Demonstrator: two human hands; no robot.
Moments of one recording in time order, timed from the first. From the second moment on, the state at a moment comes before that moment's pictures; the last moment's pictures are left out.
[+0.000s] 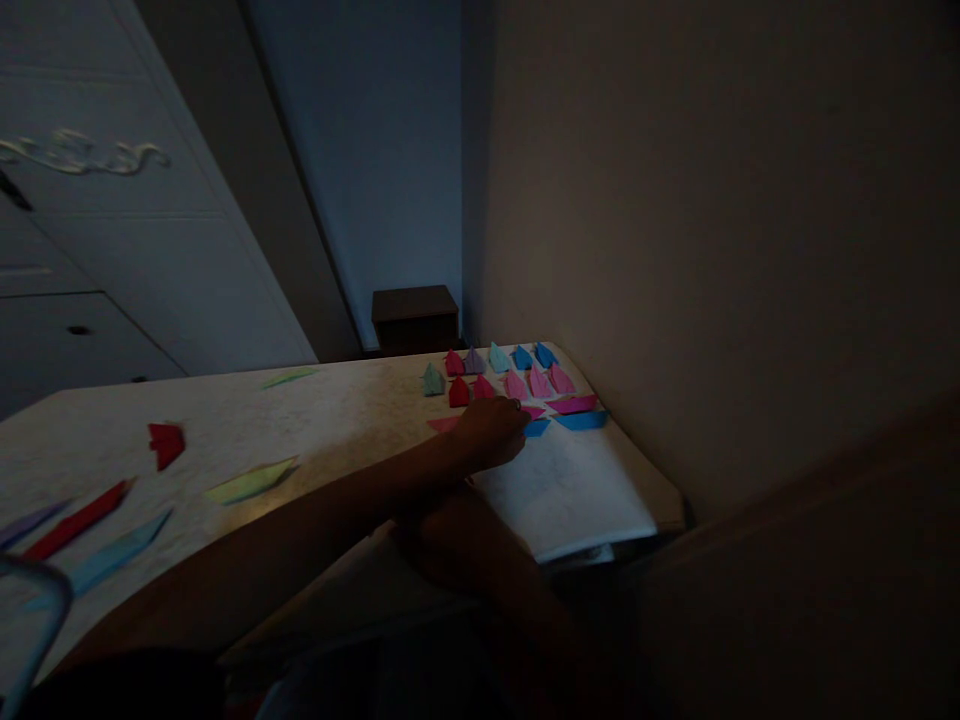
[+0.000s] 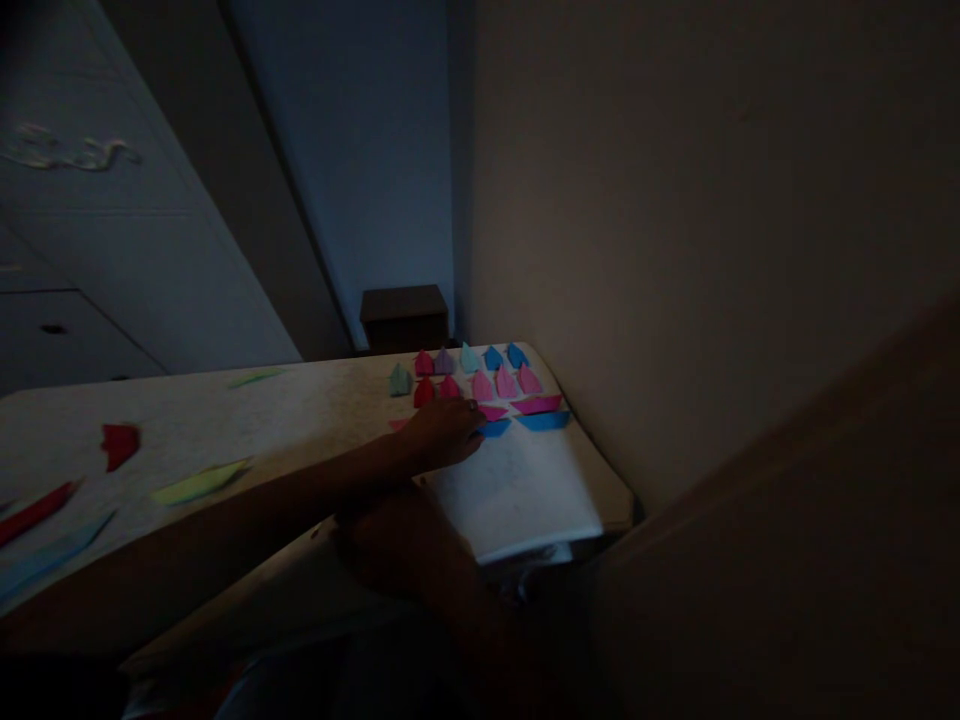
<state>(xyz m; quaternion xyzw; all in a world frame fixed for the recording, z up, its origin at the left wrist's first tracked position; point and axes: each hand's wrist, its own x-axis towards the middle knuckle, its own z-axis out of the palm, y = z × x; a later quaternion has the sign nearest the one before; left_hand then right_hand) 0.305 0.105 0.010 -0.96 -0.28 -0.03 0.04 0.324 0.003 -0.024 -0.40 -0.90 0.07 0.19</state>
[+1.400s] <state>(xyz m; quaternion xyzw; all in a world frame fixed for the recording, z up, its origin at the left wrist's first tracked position) 0.299 0.128 -0.011 -0.98 -0.14 -0.11 0.06 0.326 0.005 -0.032 -0.42 -0.88 0.06 0.21</state>
